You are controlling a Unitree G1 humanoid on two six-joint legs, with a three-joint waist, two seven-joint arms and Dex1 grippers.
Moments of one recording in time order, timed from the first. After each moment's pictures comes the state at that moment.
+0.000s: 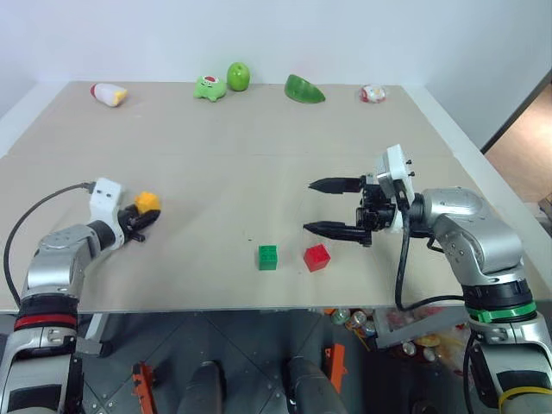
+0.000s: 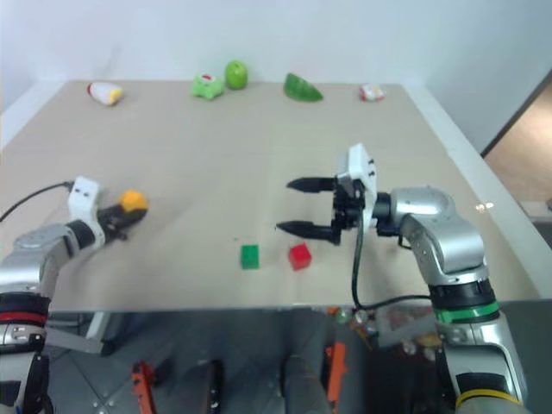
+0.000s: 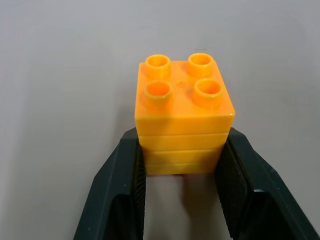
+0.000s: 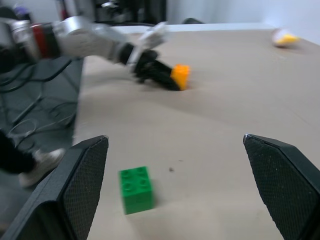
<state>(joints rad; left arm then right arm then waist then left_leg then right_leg) -0.47 0.67 0.16 0.39 -0.27 0.32 -0.78 -0.63 -0.67 0.02 -0.05 0.55 0.49 1.16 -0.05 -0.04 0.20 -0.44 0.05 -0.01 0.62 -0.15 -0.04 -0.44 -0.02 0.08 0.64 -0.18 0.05</state>
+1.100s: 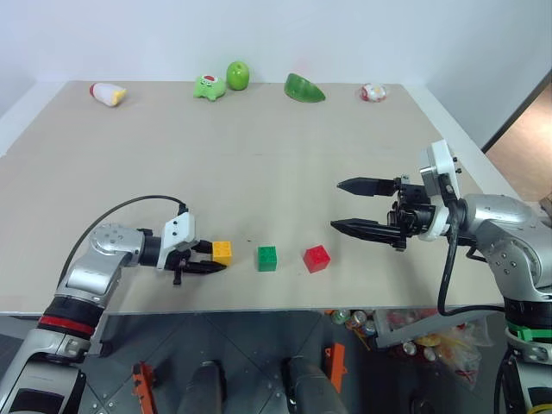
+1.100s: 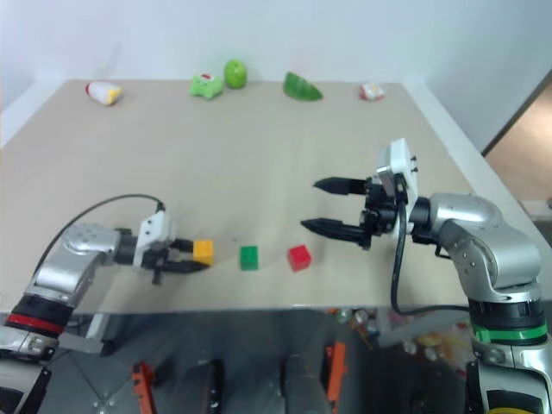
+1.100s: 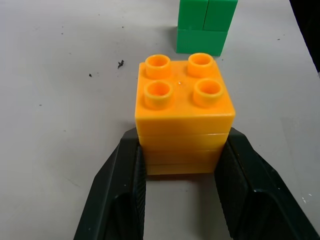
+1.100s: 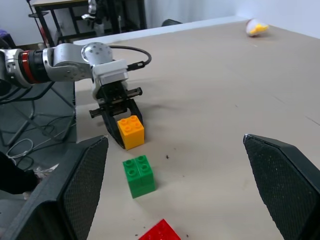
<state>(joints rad) -0.49 0.67 -0.16 0.24 -0.24 0.11 -1.33 -0.53 -0.79 -0.12 -0.20 0.70 0.64 1.13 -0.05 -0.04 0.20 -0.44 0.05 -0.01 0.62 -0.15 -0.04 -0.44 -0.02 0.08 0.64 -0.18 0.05</state>
